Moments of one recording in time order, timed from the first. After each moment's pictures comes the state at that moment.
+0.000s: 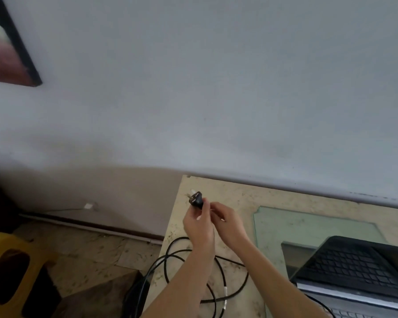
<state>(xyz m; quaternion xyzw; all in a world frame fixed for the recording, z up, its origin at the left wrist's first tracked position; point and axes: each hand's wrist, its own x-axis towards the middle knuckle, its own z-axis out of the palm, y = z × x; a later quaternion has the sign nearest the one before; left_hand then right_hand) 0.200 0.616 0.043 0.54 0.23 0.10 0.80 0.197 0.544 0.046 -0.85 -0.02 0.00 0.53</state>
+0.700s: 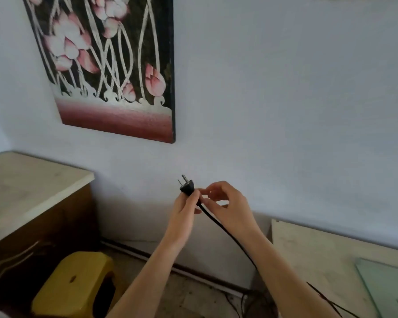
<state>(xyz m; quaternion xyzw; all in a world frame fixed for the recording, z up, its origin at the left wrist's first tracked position) 0.137 1.022 0.209 0.67 -0.04 0.17 0.72 0.152 0.896 0.229 -0.82 -0.17 -0.11 0.53</state>
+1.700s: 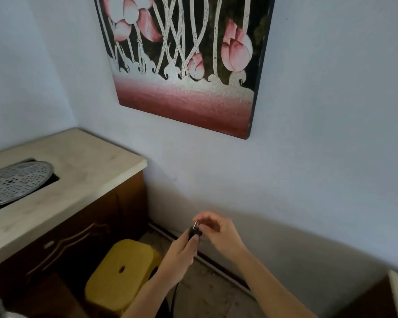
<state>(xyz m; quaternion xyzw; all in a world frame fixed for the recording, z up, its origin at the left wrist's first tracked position) 0.238 1.231 0.068 0.75 0.10 0.01 0.66 0.316 1.110 0.096 -0.75 -0.27 0.13 0.59</state>
